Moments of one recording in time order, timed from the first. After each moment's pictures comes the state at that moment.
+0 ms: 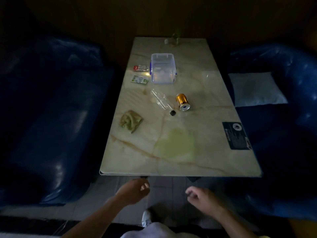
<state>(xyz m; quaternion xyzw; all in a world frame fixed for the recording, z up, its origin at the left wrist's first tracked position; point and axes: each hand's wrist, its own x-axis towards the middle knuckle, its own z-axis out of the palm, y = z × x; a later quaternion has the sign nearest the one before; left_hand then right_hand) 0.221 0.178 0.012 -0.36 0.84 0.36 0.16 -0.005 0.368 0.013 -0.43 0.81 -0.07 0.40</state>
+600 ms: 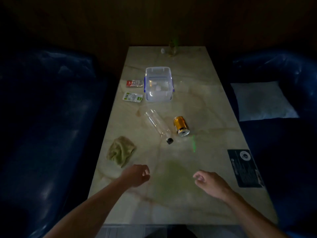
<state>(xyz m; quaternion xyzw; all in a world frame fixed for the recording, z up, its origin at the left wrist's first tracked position) 0.070 0.010 0.022 -0.36 0.87 0.29 0.18 -0.170 0.212 0.031 -0.42 0.82 -0.06 0.37</state>
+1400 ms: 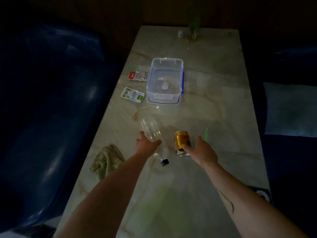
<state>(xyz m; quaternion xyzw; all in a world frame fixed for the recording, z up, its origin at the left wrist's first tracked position) -0.114 -0.104 -0.006 -0.68 0.59 0.43 -0.03 -0.293 0.006 0.008 -0.34 0.87 -0.12 0.33</state>
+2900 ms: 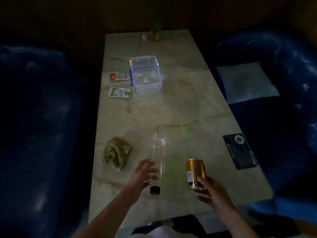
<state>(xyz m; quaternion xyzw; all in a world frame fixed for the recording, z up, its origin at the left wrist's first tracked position) 0.072 0.025 0.027 -0.47 0.46 0.75 -0.03 -0.089 0.245 0.031 0.05 0.70 -0.53 0.47</state>
